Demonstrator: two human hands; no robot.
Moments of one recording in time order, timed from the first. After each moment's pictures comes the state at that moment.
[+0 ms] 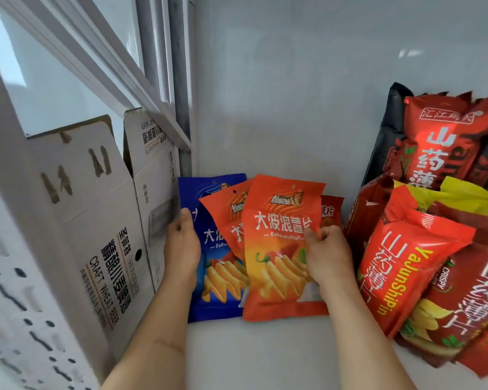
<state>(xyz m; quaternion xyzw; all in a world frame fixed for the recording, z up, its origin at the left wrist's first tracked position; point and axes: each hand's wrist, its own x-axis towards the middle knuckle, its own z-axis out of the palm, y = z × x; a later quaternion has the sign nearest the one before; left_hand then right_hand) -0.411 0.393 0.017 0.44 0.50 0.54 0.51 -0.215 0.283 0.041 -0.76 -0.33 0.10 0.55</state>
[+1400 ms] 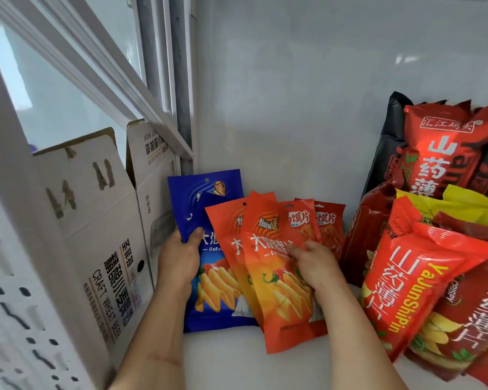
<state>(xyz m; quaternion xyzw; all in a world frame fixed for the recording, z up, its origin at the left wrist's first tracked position) -0.425 0.394 0.018 0.49 0.48 0.52 0.51 -0.214 0.302 0.029 -0.75 -0.34 0.26 0.50</state>
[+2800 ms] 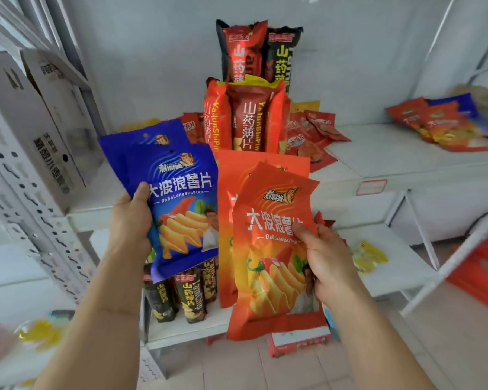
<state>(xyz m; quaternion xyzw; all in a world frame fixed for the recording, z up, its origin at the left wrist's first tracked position) -0.436 0.072 0.011 0.46 0.43 0.50 0.59 -0.259 -0.152 -0.013 -0.65 -0.16 0.28 0.69</state>
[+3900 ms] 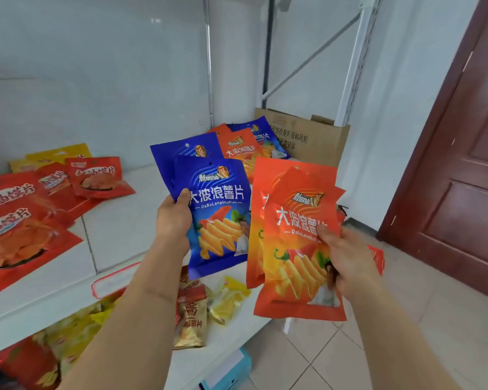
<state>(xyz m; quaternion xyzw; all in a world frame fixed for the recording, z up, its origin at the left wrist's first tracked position) 0.181 -0.146 0.021 0.56 0.29 0.29 0.72 0.226 -0.426 0.004 -0.68 0.00 0.07 0.73</state>
